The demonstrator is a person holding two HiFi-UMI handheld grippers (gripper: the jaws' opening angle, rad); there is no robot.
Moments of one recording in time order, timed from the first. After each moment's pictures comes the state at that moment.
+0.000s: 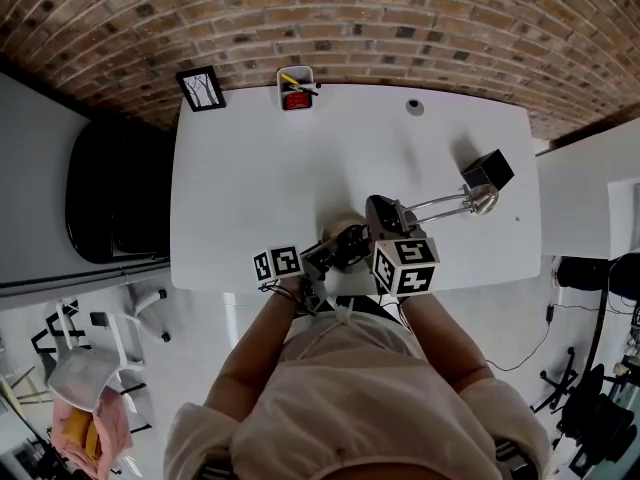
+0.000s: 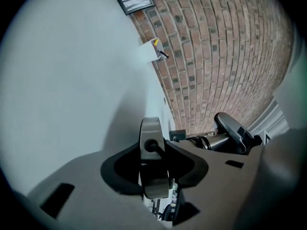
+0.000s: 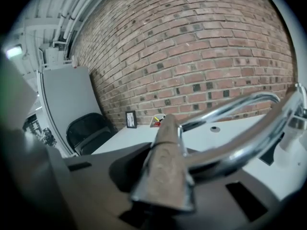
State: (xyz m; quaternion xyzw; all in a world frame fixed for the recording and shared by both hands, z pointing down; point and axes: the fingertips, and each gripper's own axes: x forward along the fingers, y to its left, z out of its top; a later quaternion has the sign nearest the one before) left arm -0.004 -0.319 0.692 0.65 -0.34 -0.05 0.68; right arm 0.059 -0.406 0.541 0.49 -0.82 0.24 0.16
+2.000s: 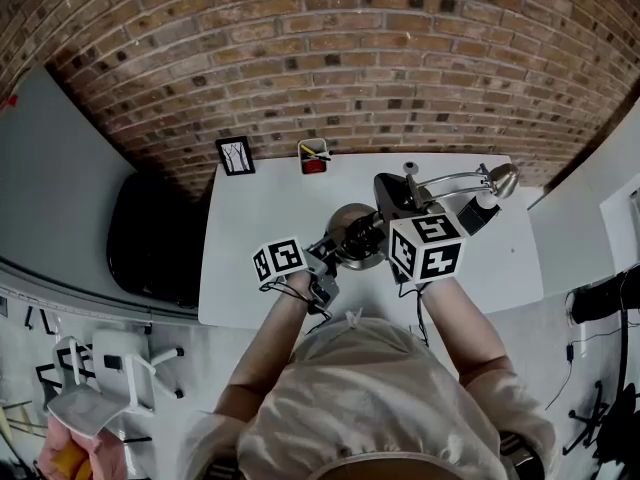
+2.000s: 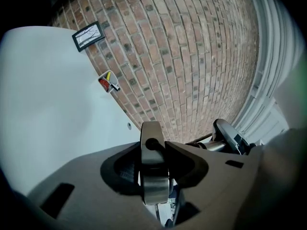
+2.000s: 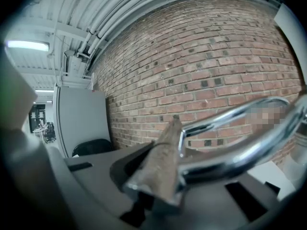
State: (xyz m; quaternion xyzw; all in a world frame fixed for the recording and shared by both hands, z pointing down) left arm -0.025 -0.395 0.509 0.73 -0.34 -0.15 0.58; right arm 0.043 -0.433 0.335 0.48 -0.87 0.10 0.06
